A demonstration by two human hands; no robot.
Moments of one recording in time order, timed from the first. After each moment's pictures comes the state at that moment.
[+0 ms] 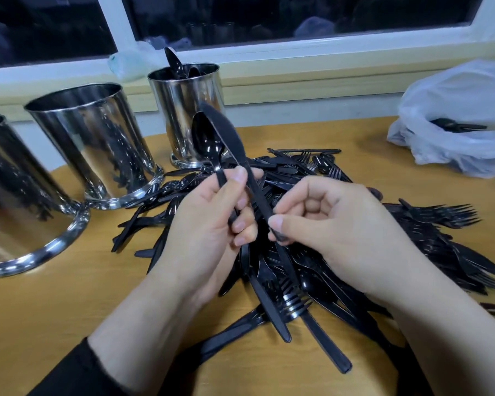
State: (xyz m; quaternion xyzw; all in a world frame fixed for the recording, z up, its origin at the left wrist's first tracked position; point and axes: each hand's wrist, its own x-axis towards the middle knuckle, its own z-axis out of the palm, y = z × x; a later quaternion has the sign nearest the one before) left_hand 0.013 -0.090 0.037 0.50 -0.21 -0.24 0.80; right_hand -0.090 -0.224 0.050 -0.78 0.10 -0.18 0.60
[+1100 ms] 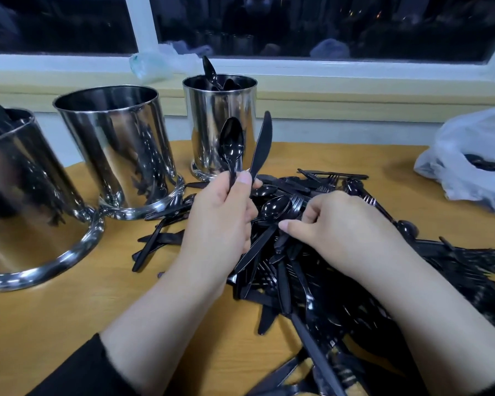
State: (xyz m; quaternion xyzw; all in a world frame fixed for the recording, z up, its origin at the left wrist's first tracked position) left_hand 0.072 -0.076 0.036 0.65 -0.19 -0.14 0.72; right_hand -0.011 -0.222 0.052 -0.94 0.28 -0.08 0.18
